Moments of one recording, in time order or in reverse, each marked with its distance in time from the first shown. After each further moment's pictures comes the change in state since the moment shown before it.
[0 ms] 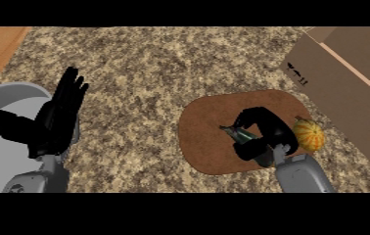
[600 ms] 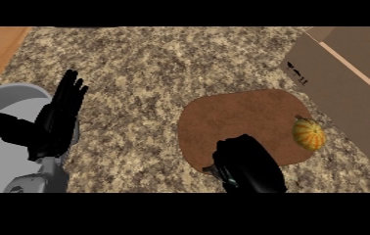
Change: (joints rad) left arm 0.016 0.000 0.005 0.009 0.001 -0.008 -0.017; right arm 0.052 -0.194 0.437 -0.309 0.374 -0.065 -0.364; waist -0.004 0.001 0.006
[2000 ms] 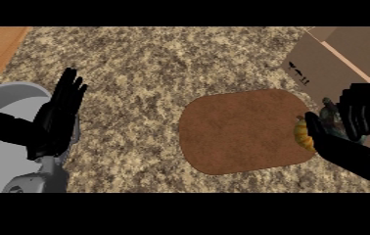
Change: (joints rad) left arm -0.008 -0.007 0.005 -0.015 -0.001 0.000 0.012; right arm -0.114 0.023 -0.683 -0.402 -0.126 0.145 0.168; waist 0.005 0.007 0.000
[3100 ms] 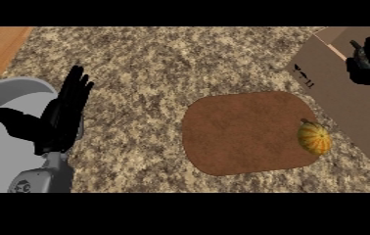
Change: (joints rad) left arm -0.027 -0.011 -0.009 0.033 -0.007 -0.015 -0.016; right arm -0.209 -0.264 -0.199 0.930 0.189 -0.259 -0.546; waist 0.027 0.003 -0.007
